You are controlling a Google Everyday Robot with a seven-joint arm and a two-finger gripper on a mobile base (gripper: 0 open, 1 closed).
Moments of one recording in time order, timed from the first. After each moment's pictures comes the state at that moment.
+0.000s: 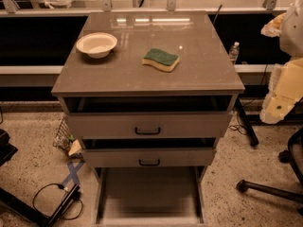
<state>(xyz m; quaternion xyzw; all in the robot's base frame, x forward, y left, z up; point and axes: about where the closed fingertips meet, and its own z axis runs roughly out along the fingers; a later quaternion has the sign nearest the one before) 0.438 -0.214 0.988 -0.60 0.78 -0.05 0.18</state>
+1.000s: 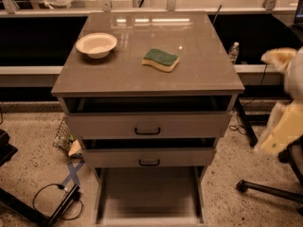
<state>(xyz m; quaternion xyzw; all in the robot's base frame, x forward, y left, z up) 0.412 -0.210 0.948 -0.59 0.76 -0.01 0.26</state>
